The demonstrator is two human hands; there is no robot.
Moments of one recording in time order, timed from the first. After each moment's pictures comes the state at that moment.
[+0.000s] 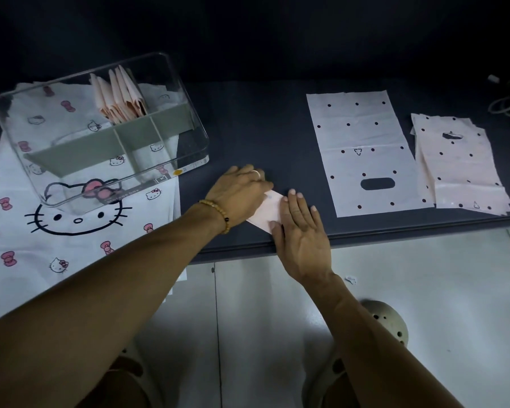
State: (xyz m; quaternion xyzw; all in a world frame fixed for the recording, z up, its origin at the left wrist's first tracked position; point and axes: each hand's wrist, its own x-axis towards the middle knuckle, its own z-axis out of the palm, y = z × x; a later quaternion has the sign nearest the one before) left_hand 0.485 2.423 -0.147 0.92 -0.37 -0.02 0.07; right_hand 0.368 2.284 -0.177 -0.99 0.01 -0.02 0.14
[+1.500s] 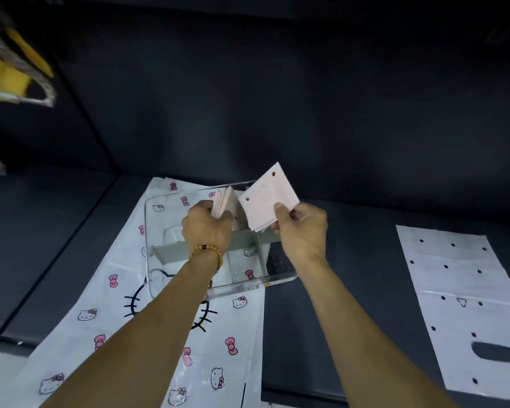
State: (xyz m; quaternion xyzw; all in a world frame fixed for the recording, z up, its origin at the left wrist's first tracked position) left_hand 0.590 2.586 -0.091 0.86 0.29 0.13 0.40; right_hand 0.582 2.443 -0.072 -0.79 0.11 -0.07 0.60
